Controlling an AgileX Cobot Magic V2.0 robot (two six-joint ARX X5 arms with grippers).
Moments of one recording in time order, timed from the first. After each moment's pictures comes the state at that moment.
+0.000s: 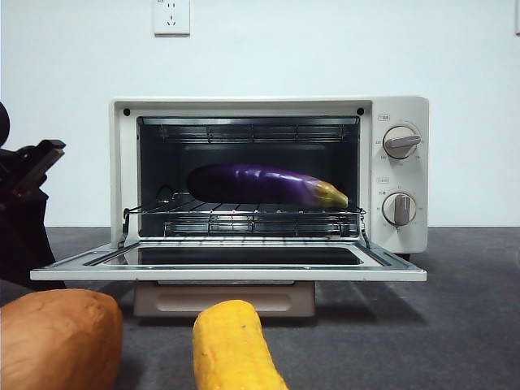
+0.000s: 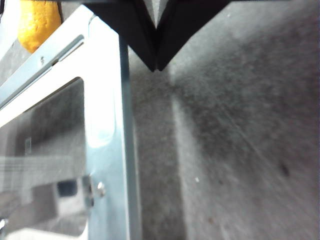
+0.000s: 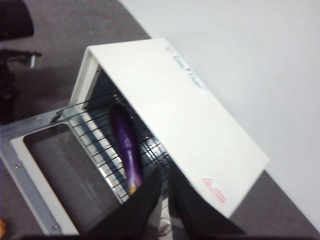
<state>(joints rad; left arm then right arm) -0.06 1.63 0.81 -0.51 0.71 -0.06 1.07 1.00 1.39 -0.81 0.49 -0.28</state>
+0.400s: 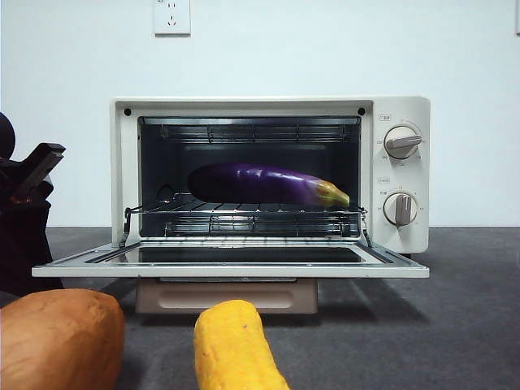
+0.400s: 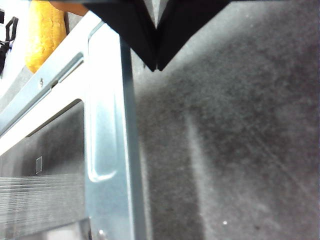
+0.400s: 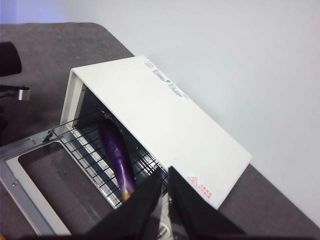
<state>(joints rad) -0.08 1.66 0.81 -0.56 0.77 -0.01 1.07 0.91 1.39 -0.82 0.50 -0.24</state>
